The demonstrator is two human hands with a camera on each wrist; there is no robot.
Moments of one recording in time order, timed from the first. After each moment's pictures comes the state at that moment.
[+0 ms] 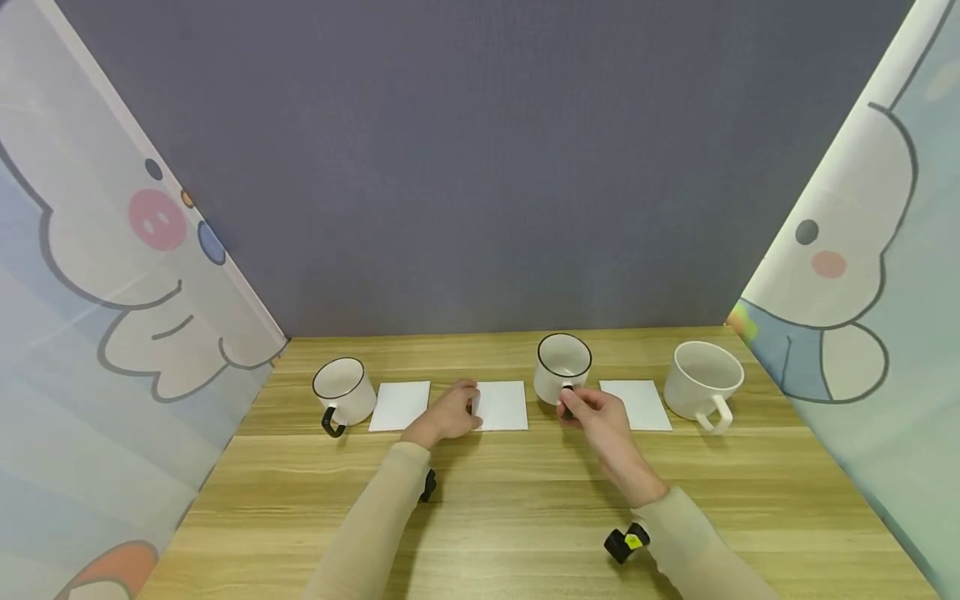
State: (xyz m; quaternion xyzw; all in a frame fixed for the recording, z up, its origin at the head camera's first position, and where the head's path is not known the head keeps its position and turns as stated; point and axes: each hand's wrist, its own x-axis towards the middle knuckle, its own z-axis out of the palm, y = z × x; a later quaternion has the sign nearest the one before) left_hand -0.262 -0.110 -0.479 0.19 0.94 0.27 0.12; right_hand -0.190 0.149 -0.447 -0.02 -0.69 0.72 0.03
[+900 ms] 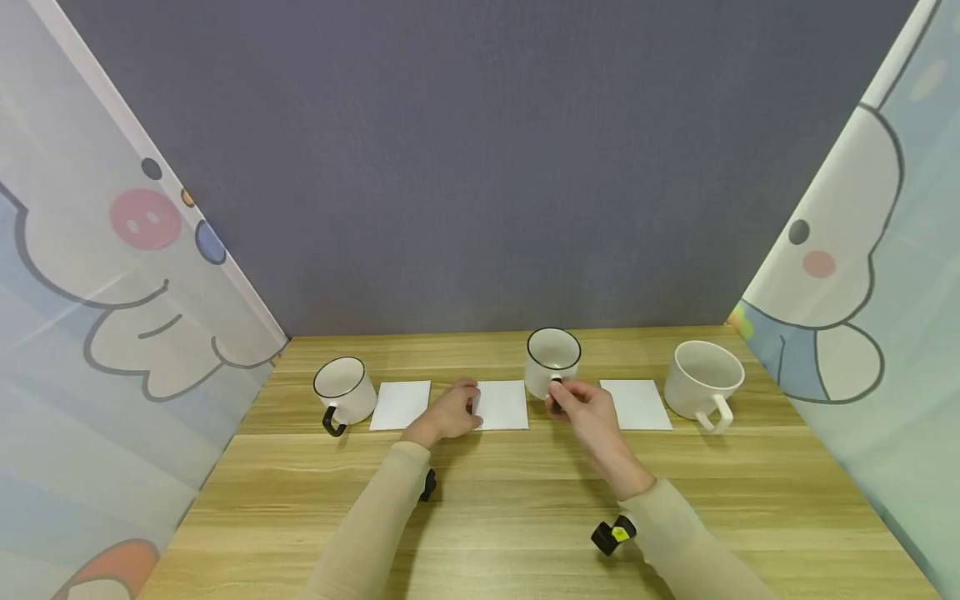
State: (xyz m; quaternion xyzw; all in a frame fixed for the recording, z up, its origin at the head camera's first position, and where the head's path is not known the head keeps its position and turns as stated) left_hand -0.263 -0.112 -0.480 0.18 0.94 0.28 0.12; right_hand -0.196 0.130 -0.436 -0.02 -0.68 0.73 0.04
